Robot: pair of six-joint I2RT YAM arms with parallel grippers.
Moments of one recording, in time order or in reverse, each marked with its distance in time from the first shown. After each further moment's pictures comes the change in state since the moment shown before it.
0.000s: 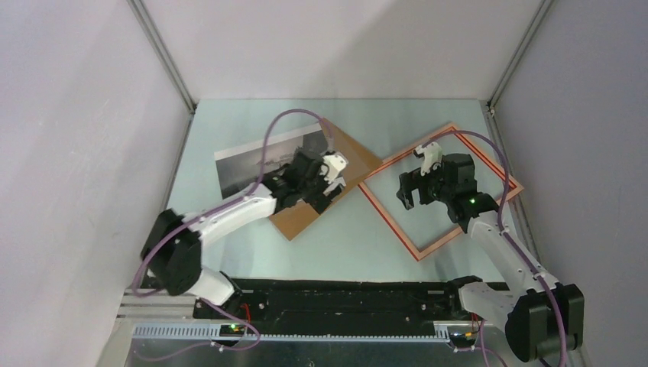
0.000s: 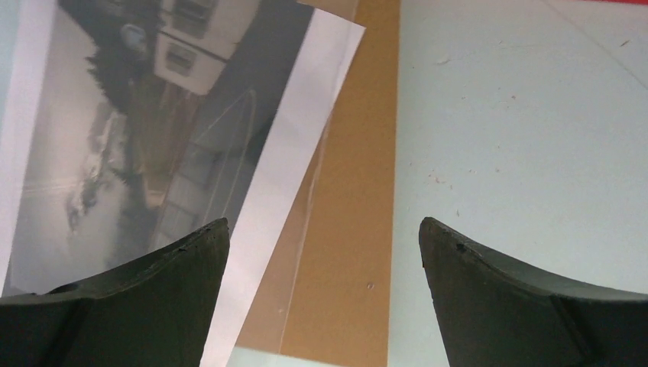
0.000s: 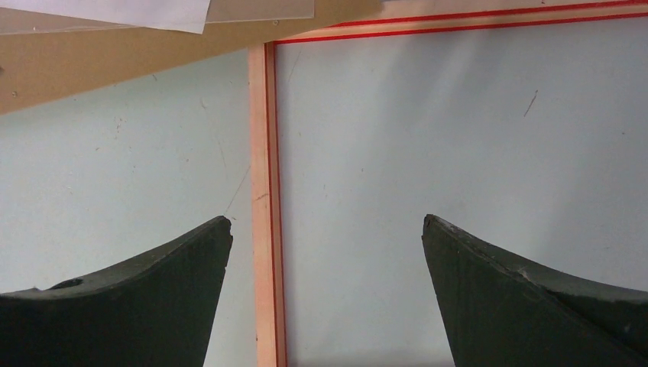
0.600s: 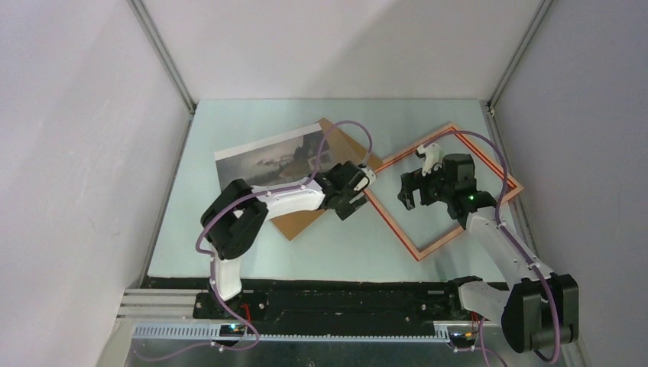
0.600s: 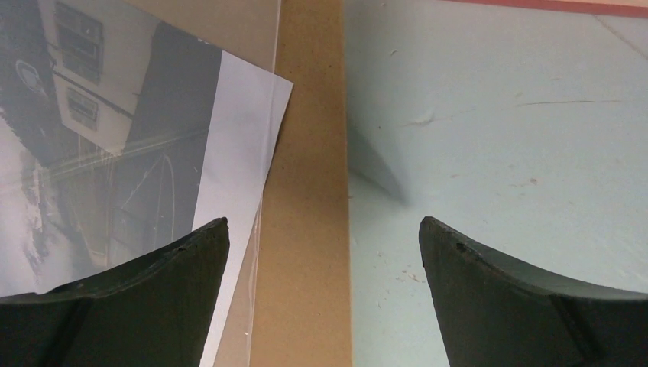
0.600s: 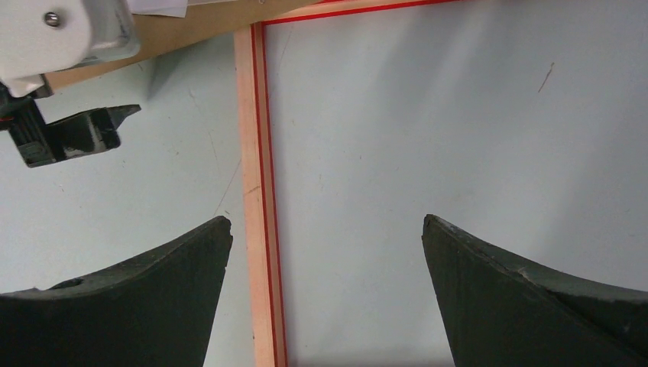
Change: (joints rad) left arm -0.147 0.460 0.235 0.000 -0.183 -0.037; right arm -0.038 0.047 -0.013 0.005 -0.029 0.010
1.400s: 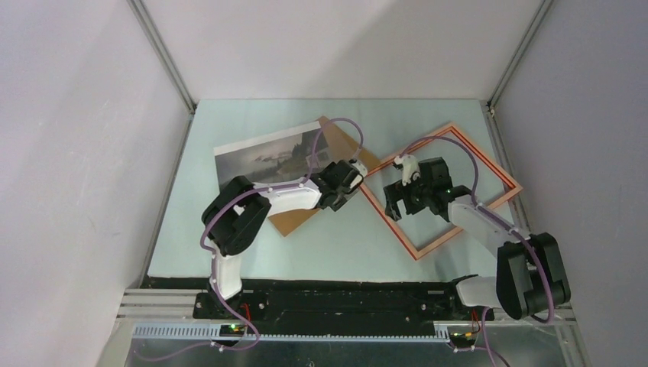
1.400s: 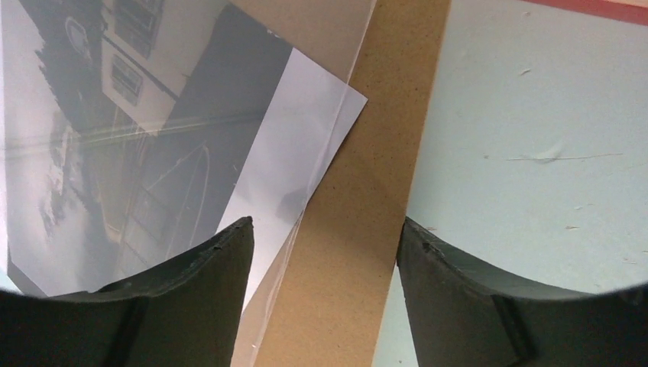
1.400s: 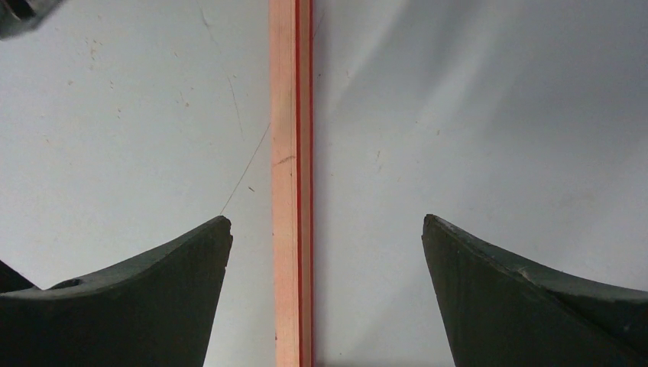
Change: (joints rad) left arm 0.045 0.048 -0.037 0.117 -0.135 -0.004; right arm 0.109 0.198 -0.006 0.005 0.004 0.018
